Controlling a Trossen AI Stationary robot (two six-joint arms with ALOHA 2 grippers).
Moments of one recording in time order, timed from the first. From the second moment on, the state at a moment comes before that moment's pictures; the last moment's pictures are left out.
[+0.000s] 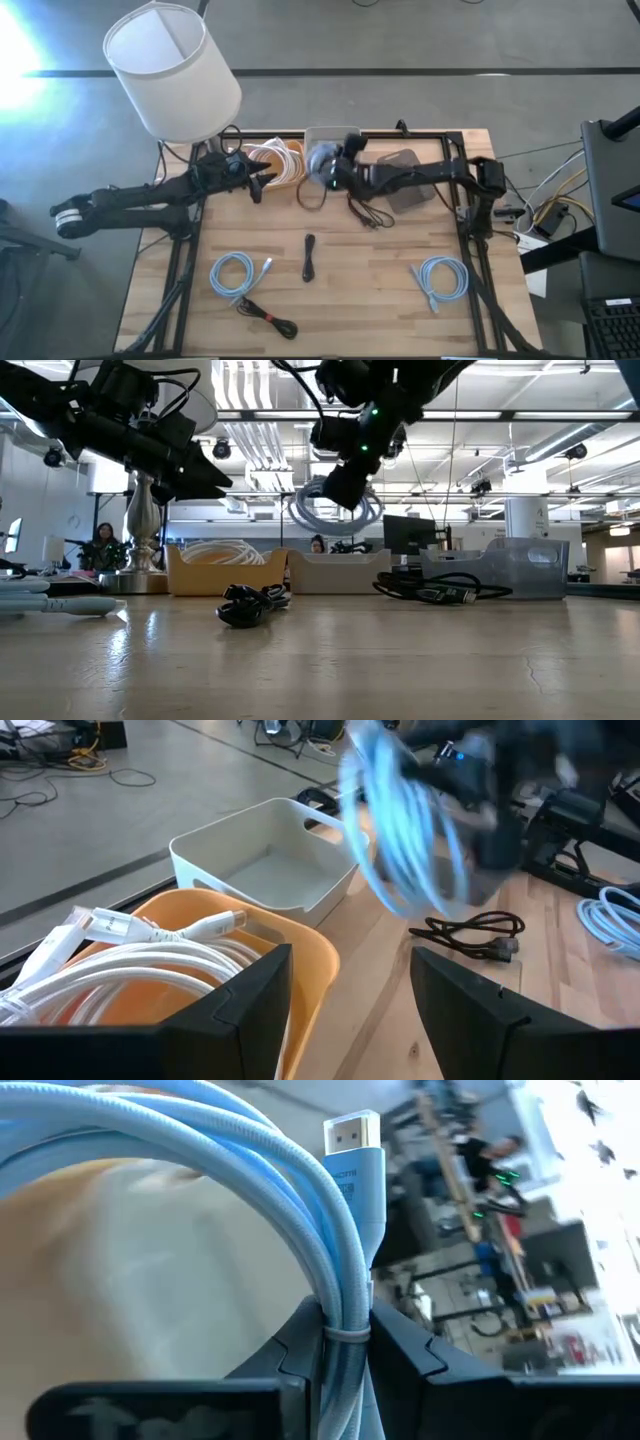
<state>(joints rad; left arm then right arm) 0.47 0.83 0.34 0.25 0.01 -0.22 -0.15 1.86 1.35 -0.20 0.99 -0.36</state>
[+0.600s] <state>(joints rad) 0.47 0.84 0.34 0.25 0.01 -0.23 -0.43 1.87 1.28 0.01 0.74 -0.29</state>
